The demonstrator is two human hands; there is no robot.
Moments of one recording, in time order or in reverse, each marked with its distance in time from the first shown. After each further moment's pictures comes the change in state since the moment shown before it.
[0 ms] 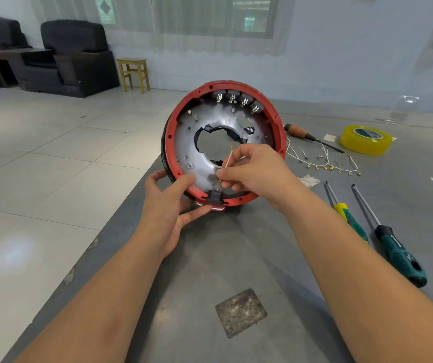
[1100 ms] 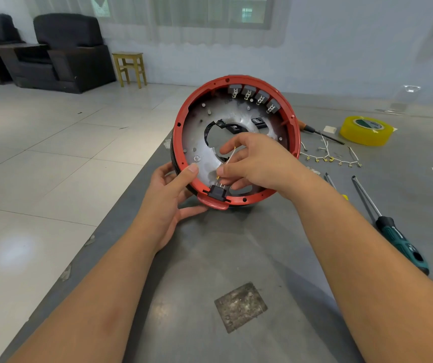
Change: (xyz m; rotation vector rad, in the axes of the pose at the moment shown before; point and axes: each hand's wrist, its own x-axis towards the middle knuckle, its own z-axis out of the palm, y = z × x) left_hand -0.002 0.003 -0.002 0.114 -0.100 -0.023; right_hand -0.005 -0.009 -0.012 -0.051 -0.166 0.019
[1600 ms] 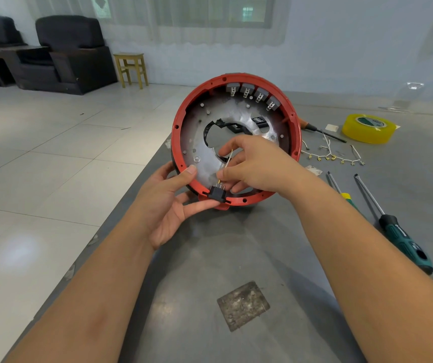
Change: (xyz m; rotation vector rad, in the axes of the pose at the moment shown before) left_hand -0.006 0.018 -0.003 -0.185 -0.139 -0.132; right_hand 0.002 0.002 0.005 -0.097 -0.016 -0.027
